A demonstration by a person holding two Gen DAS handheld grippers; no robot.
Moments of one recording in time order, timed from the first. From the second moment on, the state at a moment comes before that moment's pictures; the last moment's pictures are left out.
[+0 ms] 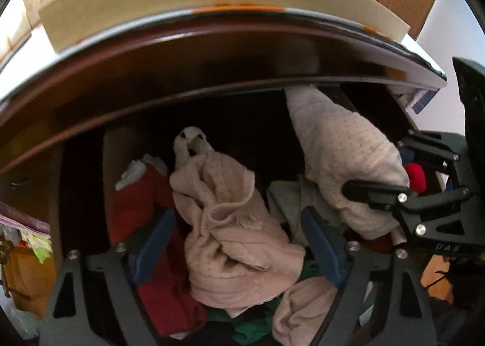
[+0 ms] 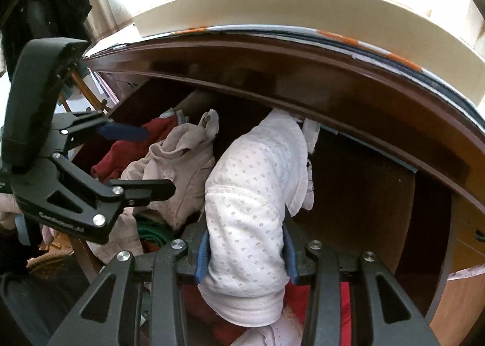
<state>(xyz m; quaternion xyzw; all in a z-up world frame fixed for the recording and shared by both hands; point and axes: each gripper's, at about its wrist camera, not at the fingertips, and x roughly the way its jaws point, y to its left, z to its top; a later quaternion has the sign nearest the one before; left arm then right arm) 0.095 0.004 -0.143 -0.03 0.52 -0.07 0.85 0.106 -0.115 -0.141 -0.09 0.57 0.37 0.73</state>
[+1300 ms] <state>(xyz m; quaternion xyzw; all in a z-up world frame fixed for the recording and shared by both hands) 0.107 -0.011 -0.164 -0.02 0.52 -0.12 0.84 0.099 -0.091 -0.149 -0.09 0.57 0.37 0.73</state>
